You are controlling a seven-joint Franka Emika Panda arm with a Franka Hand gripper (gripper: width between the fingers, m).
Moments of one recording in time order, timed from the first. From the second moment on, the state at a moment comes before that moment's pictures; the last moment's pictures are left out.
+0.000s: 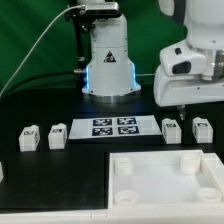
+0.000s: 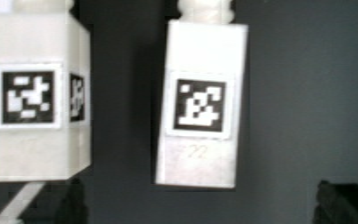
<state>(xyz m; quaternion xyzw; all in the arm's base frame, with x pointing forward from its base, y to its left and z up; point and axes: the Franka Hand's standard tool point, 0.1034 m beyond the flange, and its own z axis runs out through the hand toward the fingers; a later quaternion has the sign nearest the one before) 0.397 0.183 0.049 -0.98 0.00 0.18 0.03</state>
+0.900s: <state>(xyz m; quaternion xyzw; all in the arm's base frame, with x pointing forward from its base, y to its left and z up) 0.382 0.191 0.015 -0.92 -0.01 0.38 0.01</state>
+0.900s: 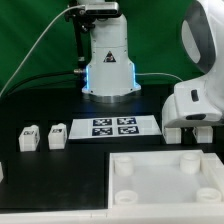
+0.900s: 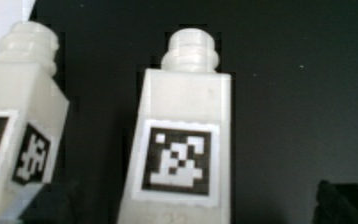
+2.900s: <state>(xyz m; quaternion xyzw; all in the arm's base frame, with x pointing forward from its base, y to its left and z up) 0.476 0.153 0.120 -0.97 -0.06 0.24 0.05</state>
